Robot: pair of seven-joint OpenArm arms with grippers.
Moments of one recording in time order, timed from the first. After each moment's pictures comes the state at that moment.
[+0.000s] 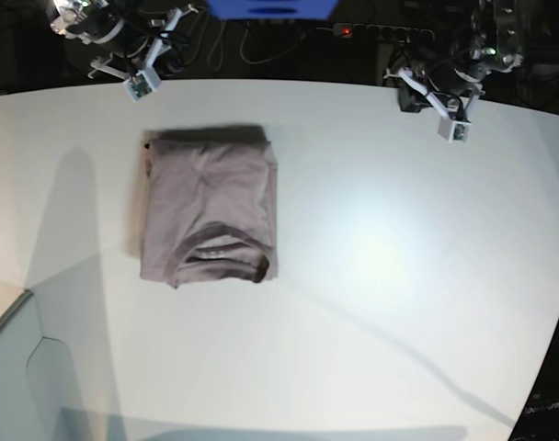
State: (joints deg) left arm 28.4 -10.1 -12.7 88.6 -22.8 -21.6 37.0; right arm -38.8 2.9 12.6 101.9 1.1 39.0 -31.4
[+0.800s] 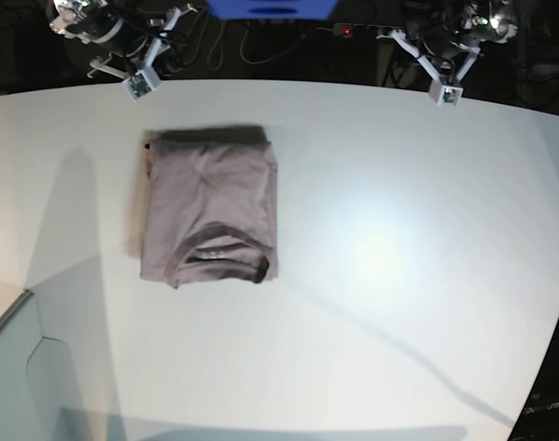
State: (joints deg) left arm 34.9 -8.3 -12.7 94.3 -19.5 -19.9 44.1; right arm -38.9 3.0 12.6 101.9 1.1 39.0 -31.4
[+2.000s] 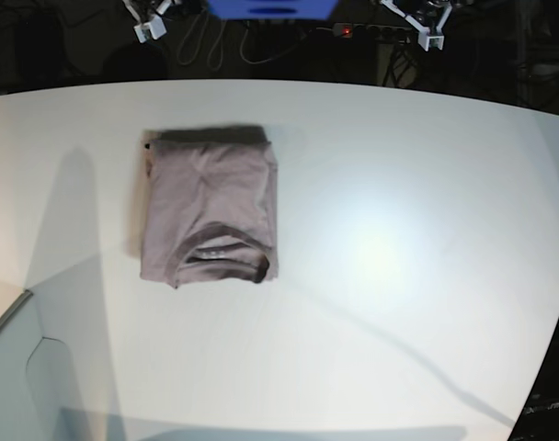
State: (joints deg) left arm 16.2 -9.4 -12.4 28.5 -8.4 -20.2 7.3; right arm -29.5 4.9 12.4 50.0 1.5 38.9 -3.6
